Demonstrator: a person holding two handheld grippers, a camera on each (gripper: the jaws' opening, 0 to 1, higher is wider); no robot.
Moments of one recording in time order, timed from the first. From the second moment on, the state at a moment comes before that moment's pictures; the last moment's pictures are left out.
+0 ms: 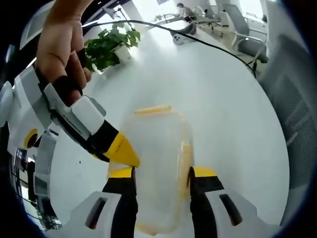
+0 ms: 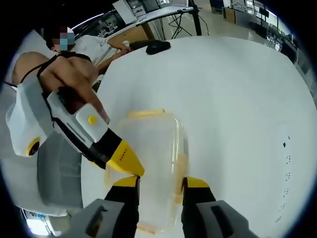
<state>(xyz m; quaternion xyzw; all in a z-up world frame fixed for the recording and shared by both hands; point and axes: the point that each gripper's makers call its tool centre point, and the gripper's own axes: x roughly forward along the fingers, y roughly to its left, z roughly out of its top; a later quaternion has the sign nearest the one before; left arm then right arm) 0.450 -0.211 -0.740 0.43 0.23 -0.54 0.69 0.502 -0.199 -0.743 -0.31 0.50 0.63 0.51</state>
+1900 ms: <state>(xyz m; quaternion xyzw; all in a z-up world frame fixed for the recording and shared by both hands) 0.459 -0.200 -0.724 0.42 0.27 -0.54 0.67 0.481 -0.239 -0.720 -0.37 0.47 0.58 0.56</state>
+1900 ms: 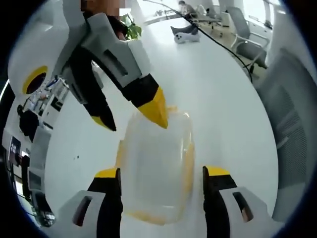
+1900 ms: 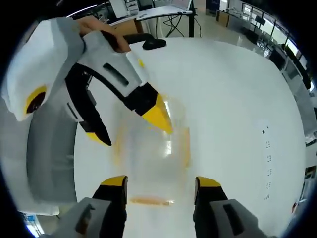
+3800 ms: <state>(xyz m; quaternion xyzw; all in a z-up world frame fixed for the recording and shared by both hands) 0.485 -0.169 -0.772 0.46 0.33 -0.53 0.63 0.467 -0.252 -0.763 -0.42 0.42 0.53 0.61</state>
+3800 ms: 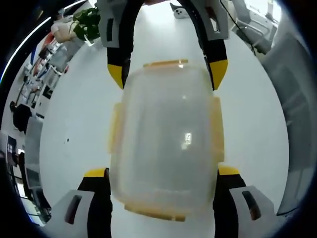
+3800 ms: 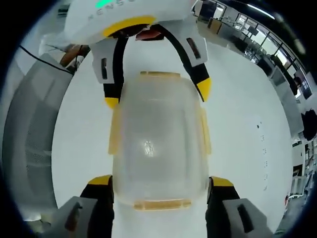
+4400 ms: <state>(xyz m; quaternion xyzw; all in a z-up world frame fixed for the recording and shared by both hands) 0.478 -0.158 -0.771 0.45 0.34 -0.52 0.64 0.463 -0.241 -0.762 -0.42 0.41 0.54 0.60</state>
